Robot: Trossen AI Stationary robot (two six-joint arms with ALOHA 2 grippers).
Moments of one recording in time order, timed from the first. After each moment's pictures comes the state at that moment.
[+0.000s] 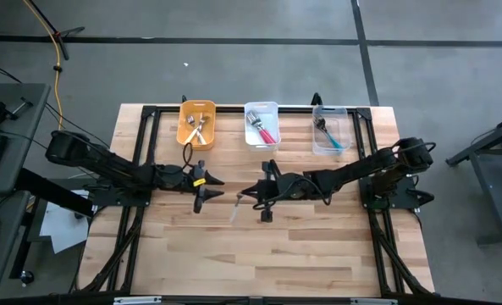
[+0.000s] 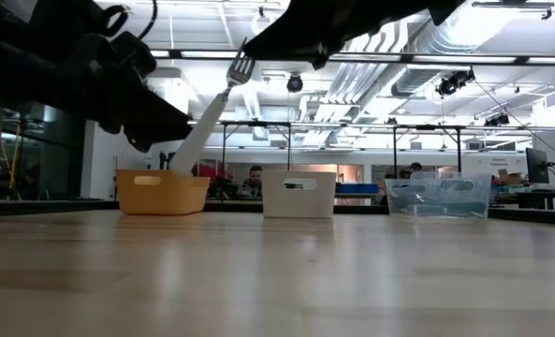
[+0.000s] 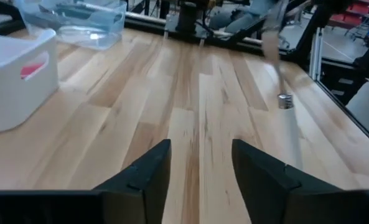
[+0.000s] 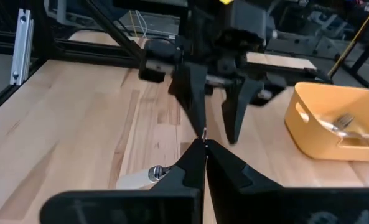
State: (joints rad) left arm -0.11 1.24 0.17 0.82 -0.10 -0.22; right arm 0.21 1.66 1.00 0.31 0.24 -0.06
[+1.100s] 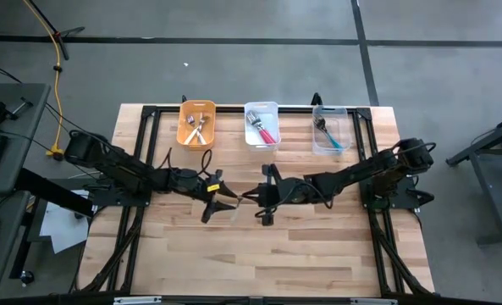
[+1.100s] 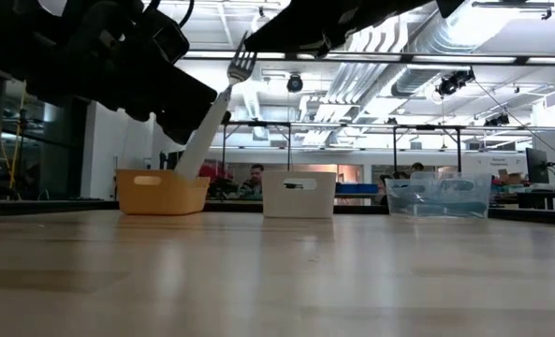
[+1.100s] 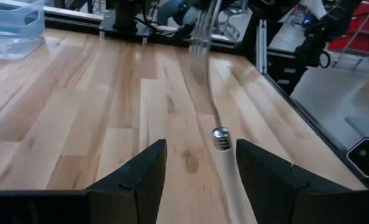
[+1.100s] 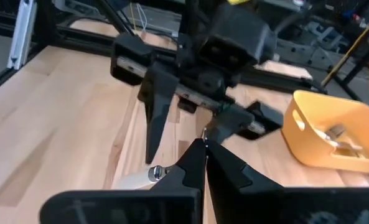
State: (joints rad) left arm -0.14 1.47 0.36 0.85 0.08 -0.19; right arm 0.23 1.66 1.02 0.29 0.29 -0.13
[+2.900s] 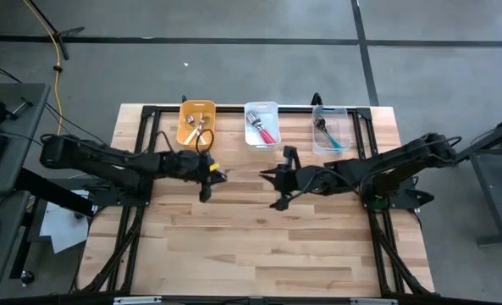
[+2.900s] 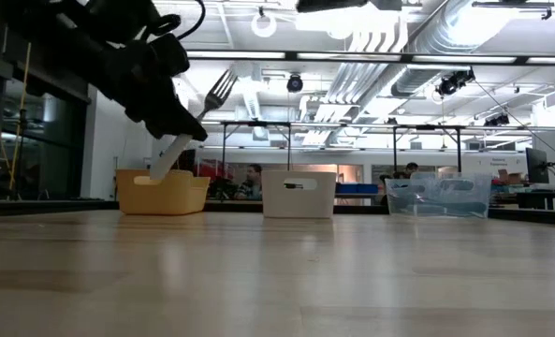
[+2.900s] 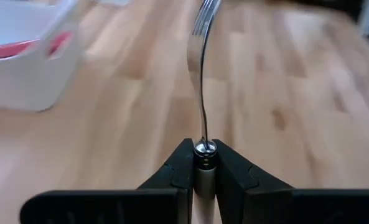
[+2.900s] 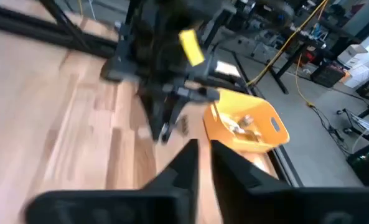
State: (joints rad) left arm 0.04 1.20 0.43 0.25 0.01 -0.15; right arm 0.26 1.43 1.12 -0.09 0.52 -0.22
